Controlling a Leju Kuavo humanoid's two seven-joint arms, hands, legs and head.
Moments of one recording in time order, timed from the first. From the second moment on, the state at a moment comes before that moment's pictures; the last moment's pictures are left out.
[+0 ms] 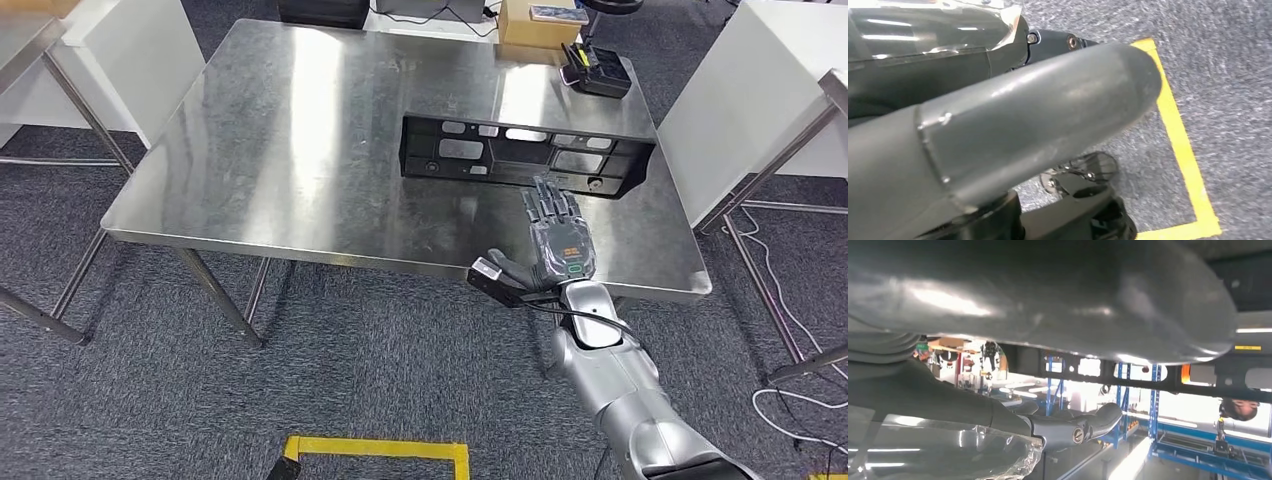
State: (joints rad) left arm -0.14 -0.14 0.00 -0.20 -0.31 0.30 -0.27; right arm -0.69 -0.02 0.29 -0.66 1.45 -0.59 -0.04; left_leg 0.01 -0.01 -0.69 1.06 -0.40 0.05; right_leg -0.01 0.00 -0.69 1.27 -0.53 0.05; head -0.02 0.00
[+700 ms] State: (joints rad) left arm -0.14 -0.14 0.01 -0.20 -0.30 0.30 -0.28; right arm -0.70 -0.01 0.29 -0.67 1.45 -0.59 -0.04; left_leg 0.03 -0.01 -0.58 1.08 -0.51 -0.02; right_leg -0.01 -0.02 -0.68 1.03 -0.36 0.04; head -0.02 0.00
